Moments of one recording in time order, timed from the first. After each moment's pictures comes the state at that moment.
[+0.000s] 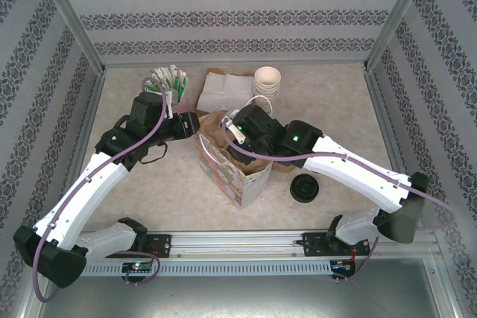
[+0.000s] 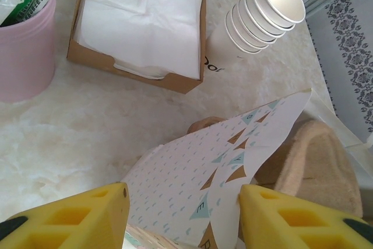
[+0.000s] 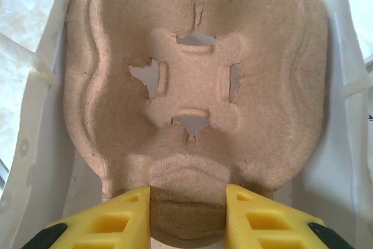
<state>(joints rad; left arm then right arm) -0.42 1.09 1.13 -0.68 0.11 -0.58 0.99 1.41 1.45 -0.92 0.12 0.12</state>
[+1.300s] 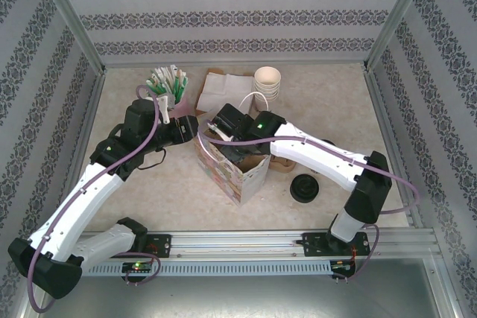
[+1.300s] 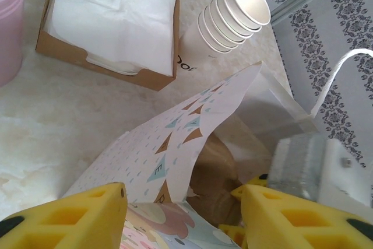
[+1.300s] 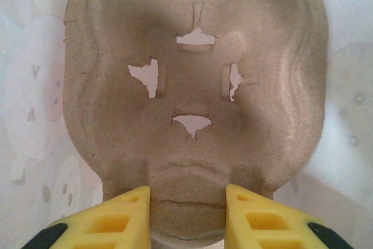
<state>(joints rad) -0.42 1.00 1.06 -0.62 0.18 -0.65 0.96 1.67 1.56 -1.04 0.10 0.12</state>
